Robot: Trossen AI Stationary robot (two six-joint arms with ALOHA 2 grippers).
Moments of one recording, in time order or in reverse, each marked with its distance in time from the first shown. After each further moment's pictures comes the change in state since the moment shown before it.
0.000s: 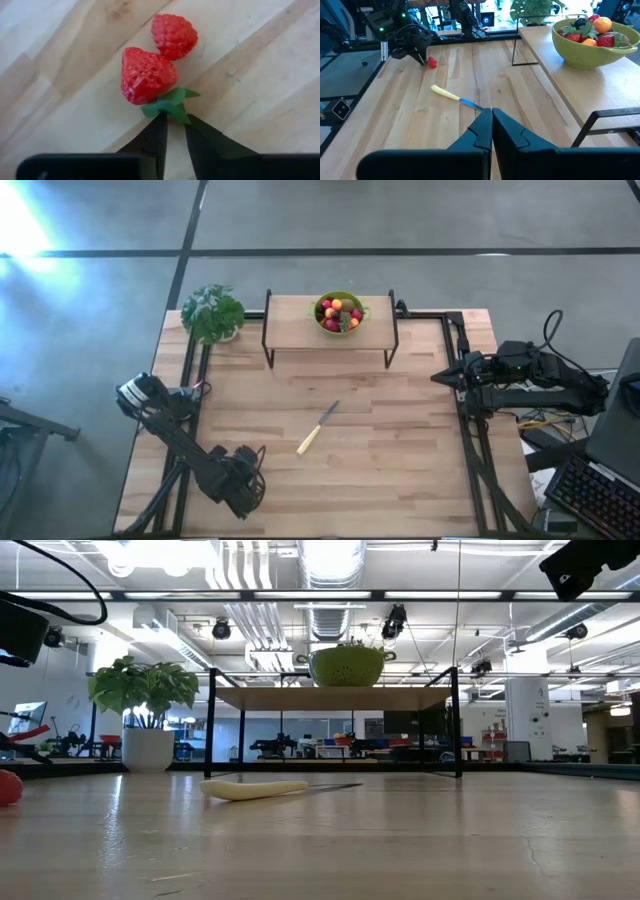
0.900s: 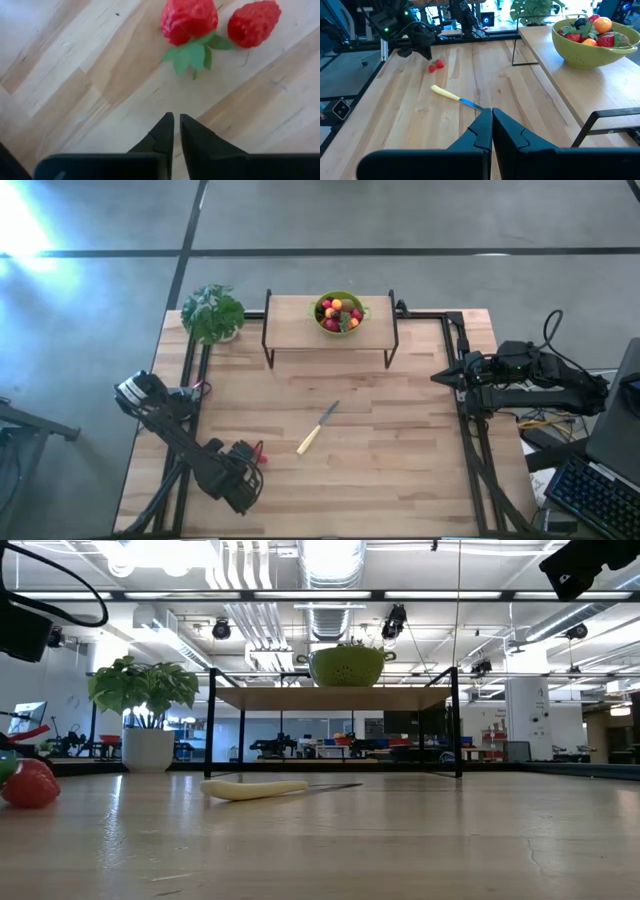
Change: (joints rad) left arm 0.003 -0.029 -0.011 -0.110 -0.009 0.052; right arm 0.000 0.000 0.000 0.000 0.000 0.000
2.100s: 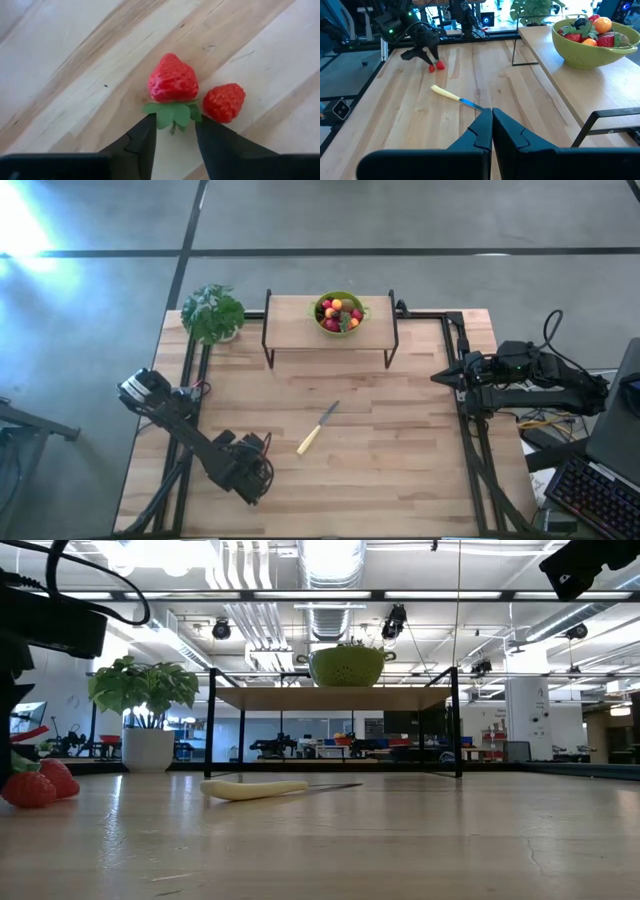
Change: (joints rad) left arm 0.091 0.000 -0.009 0.070 -0.149 0.103; right arm 0.000 0.000 0.000 0.000 0.000 0.000
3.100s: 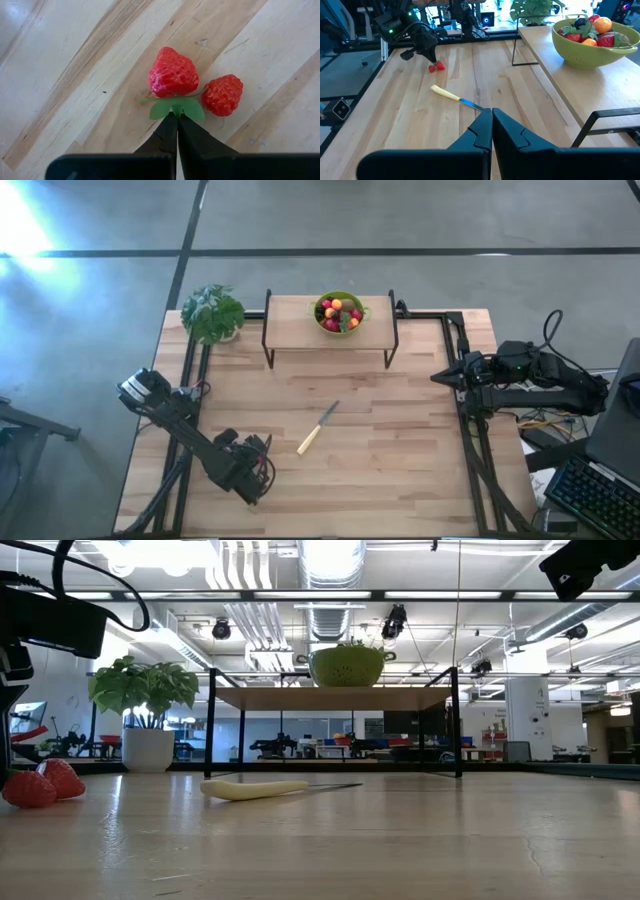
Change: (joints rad) left arm 0.000 0.000 0.000 -0.001 0.006 0.123; right arm 0.000 0.000 0.000 0.000 0.000 0.000
